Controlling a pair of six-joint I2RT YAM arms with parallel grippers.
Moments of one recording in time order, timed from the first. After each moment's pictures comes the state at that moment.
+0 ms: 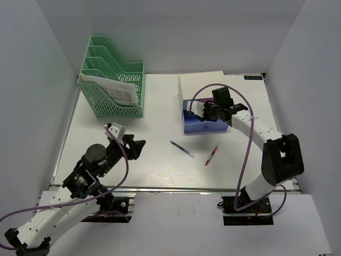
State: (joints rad) left arm -0.74 0.43 0.58 -0.27 -0.15 -0.21; right arm 0.41 1.57 1.15 -0.42 -0.32 -1.15
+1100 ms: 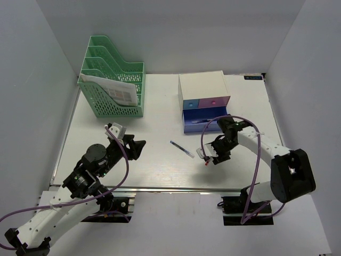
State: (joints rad) left arm -0.74 0.43 0.58 -0.27 -0.14 -0.21; right arm 0.40 1.39 0.85 -0.95 -0.51 -1.69
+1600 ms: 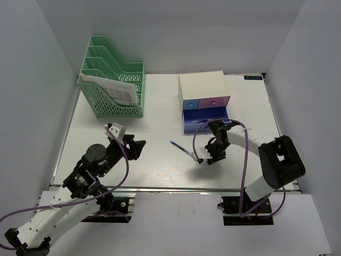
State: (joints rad) left arm -0.74 0.43 0.58 -0.27 -0.14 -0.21; right arm 0.49 1.54 0.84 -0.85 -0.38 -1.66
